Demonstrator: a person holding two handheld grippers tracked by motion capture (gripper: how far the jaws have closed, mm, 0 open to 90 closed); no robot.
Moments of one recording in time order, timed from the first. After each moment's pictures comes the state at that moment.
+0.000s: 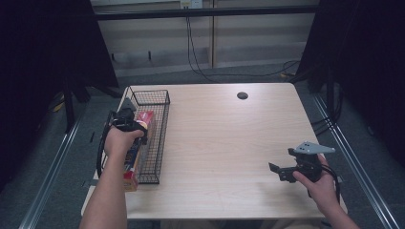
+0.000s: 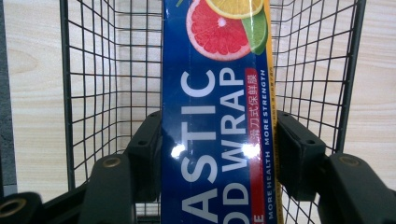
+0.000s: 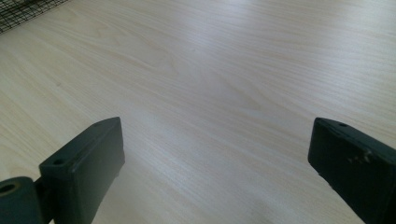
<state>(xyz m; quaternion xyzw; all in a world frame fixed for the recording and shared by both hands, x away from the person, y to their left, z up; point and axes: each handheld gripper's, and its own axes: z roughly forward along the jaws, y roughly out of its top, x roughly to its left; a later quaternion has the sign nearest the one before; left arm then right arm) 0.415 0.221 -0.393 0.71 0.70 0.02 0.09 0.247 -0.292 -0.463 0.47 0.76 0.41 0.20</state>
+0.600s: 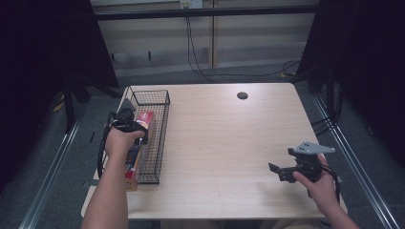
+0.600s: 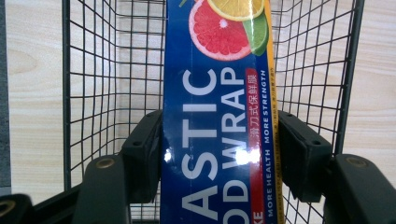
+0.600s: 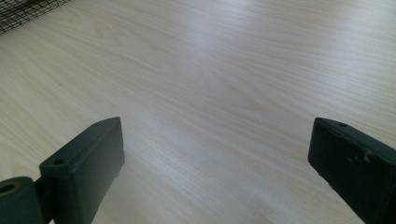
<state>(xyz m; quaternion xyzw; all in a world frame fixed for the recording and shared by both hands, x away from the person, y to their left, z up) 0.412 0.221 -0.394 0.70 0.70 0.03 0.10 0.247 -0.291 -0.462 0.47 0.76 0.41 0.20</state>
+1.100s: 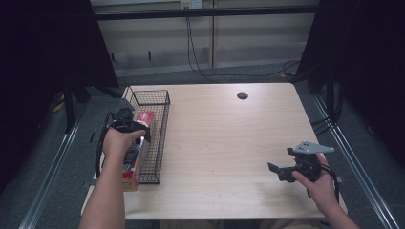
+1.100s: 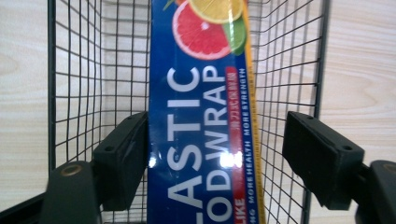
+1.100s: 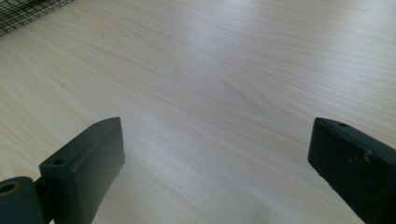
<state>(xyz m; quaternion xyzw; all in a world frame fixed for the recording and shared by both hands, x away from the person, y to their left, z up) 0.408 0.223 -0.387 0.70 0.70 0.01 0.14 0.248 -0.289 -0.461 0.46 0.76 0.41 0.20</state>
